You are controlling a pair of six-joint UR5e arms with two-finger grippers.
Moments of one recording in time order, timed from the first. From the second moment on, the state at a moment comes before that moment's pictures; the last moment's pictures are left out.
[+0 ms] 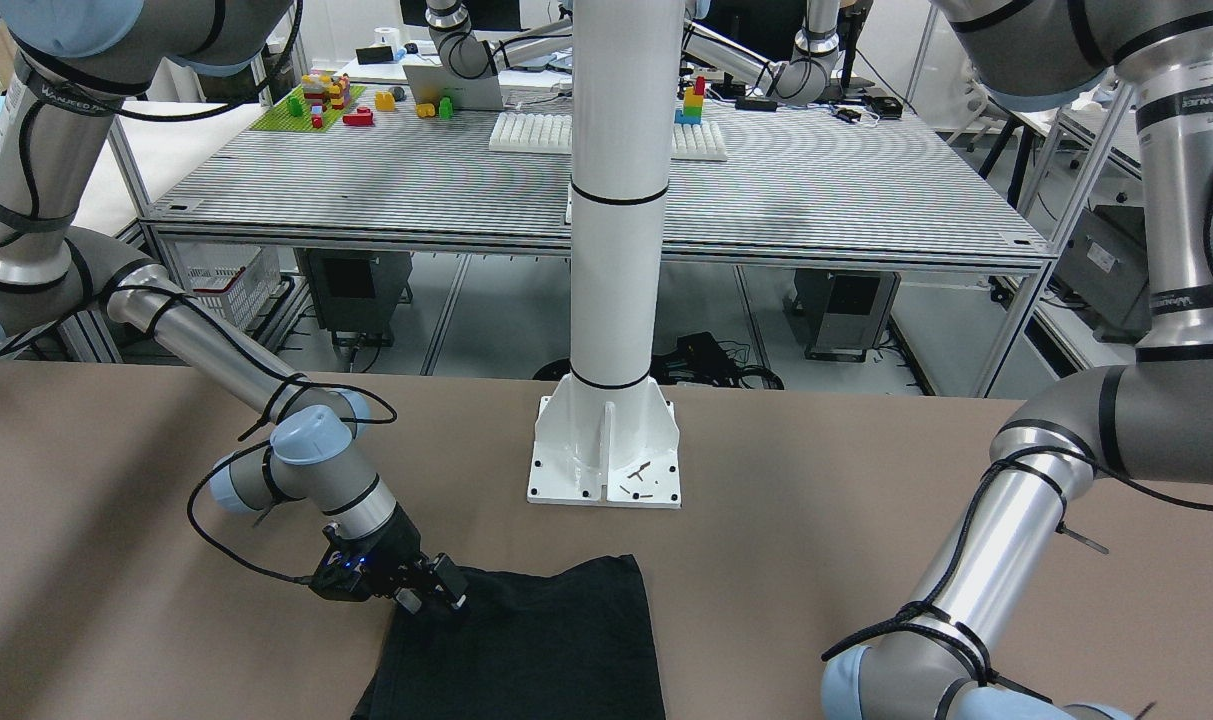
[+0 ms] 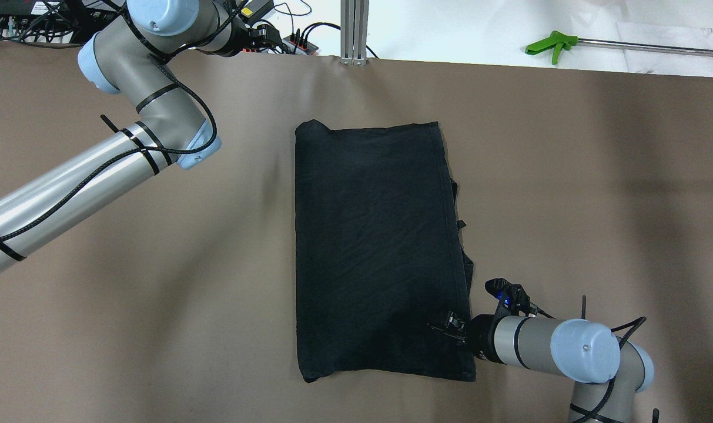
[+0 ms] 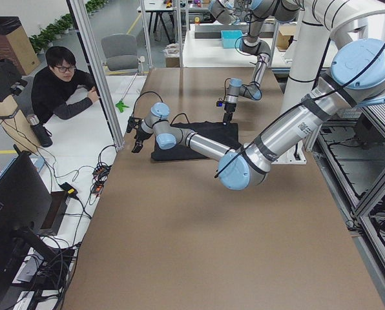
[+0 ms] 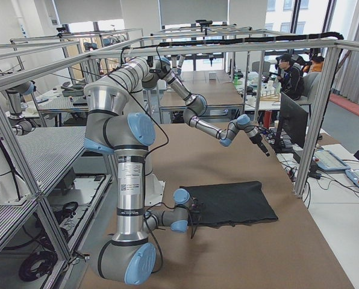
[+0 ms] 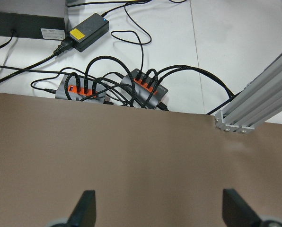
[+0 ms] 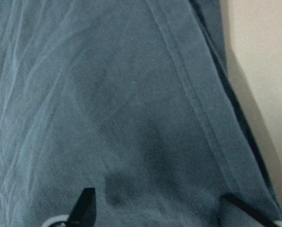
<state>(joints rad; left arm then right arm) -0.98 -2.50 -1.03 -2.29 -1.77 -1.11 0.38 -1.44 1.74 -0.60 1.70 1.80</state>
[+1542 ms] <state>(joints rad) -0.97 -2.44 -1.10 -2.41 -1.95 -1.27 0.40 -1.29 1.78 -0.78 1.68 1.83</state>
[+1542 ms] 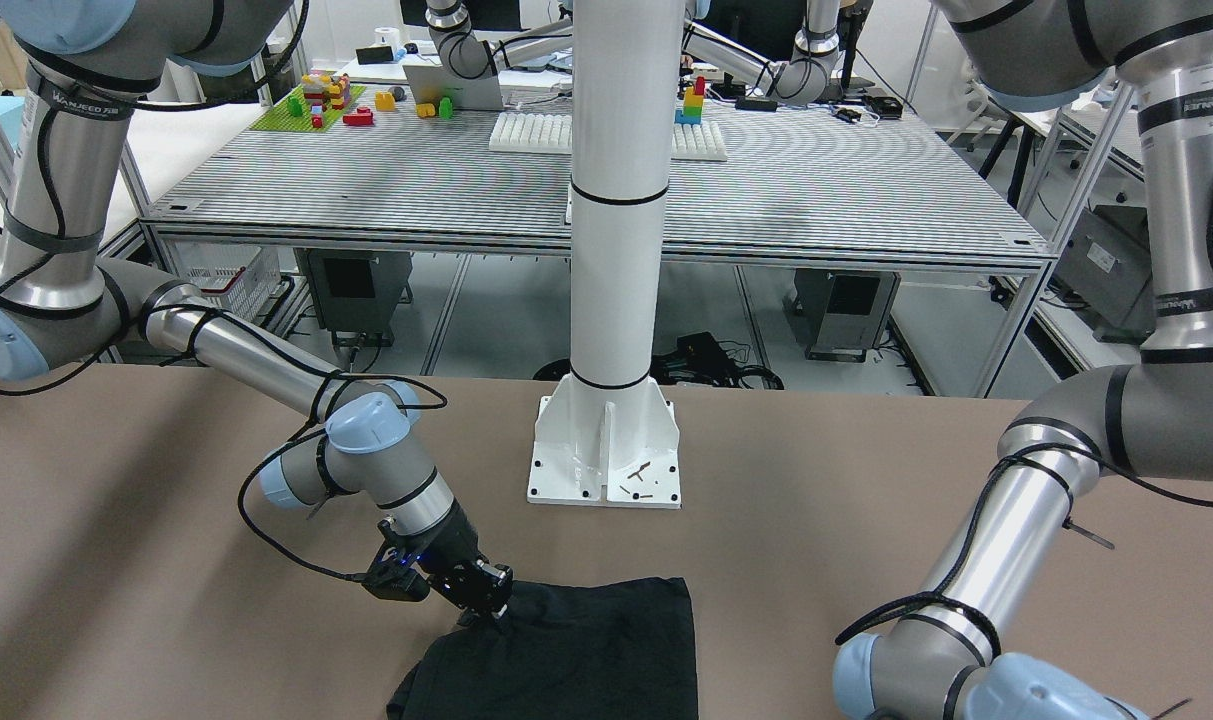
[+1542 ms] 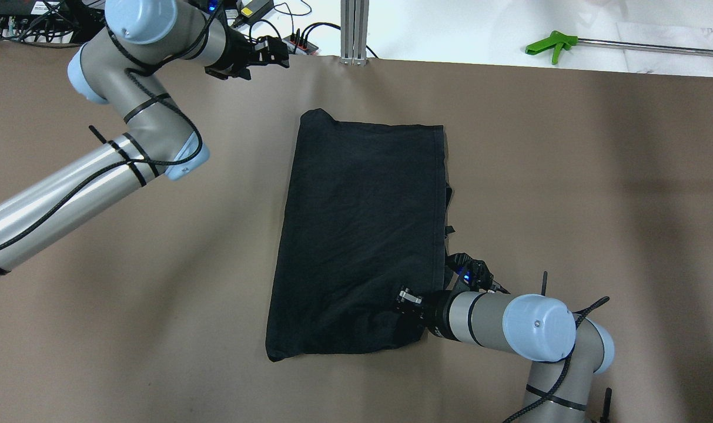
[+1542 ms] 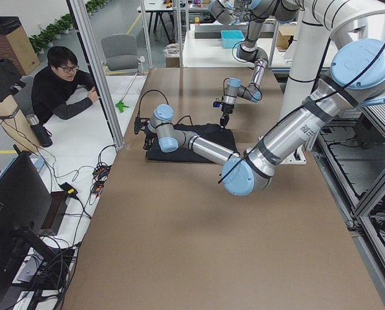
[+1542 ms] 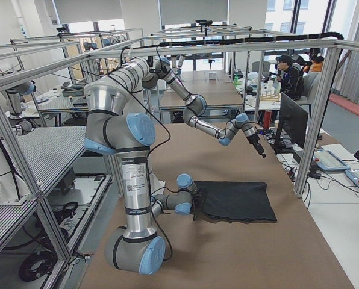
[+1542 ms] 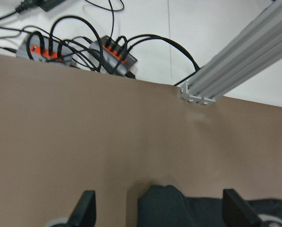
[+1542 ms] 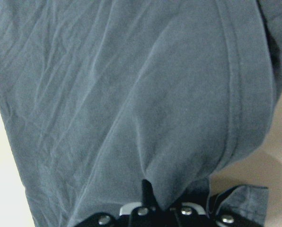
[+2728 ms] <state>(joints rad) -0.33 -1.91 -1.79 -2.42 -1.44 -1.69 0.43 -1.29 1.81 -0.78 1.67 1.81</state>
